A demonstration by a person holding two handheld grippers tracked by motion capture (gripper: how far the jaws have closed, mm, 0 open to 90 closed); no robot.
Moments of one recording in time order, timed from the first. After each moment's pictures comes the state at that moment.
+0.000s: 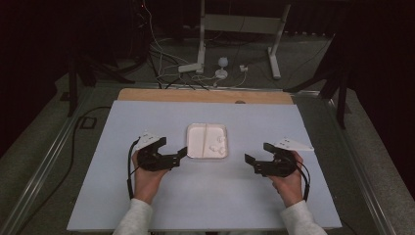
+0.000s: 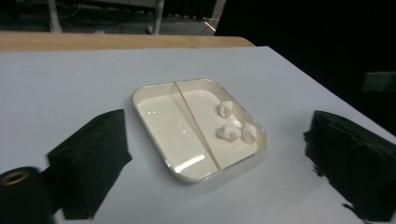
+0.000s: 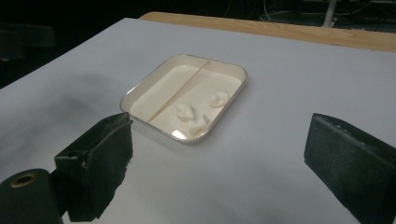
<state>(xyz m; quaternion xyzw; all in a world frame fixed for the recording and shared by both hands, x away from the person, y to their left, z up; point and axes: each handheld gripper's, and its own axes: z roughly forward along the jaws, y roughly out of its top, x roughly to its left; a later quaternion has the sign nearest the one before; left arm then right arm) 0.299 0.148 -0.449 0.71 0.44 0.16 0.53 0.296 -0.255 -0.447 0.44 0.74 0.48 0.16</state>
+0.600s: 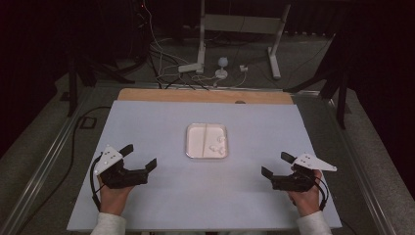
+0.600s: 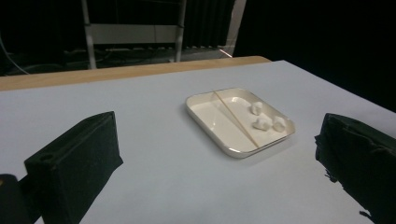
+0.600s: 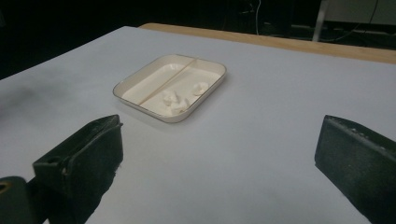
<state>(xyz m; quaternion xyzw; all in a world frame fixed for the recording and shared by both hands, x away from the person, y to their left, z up) 0.256 0.217 -0.452 0.69 0.42 0.23 0.54 0.262 -0.299 -0.462 0.41 0.73 0.51 0.20</state>
